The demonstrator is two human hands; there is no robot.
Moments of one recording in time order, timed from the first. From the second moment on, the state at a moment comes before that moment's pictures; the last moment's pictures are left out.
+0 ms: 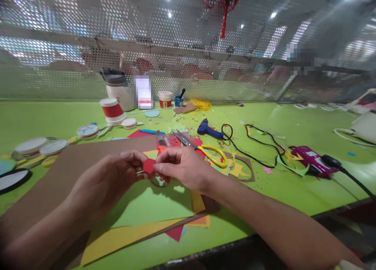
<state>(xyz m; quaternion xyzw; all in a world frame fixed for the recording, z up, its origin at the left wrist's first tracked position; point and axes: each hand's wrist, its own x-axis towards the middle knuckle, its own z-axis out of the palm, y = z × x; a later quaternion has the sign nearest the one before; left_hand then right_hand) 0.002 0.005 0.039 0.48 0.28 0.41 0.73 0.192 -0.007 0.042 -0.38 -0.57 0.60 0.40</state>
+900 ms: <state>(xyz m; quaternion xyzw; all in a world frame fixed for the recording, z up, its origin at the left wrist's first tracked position) 0.005 0.004 0.040 0.48 0.34 0.39 0.71 0.192 -0.007 0.043 -0.41 -0.55 0.59 0.43</state>
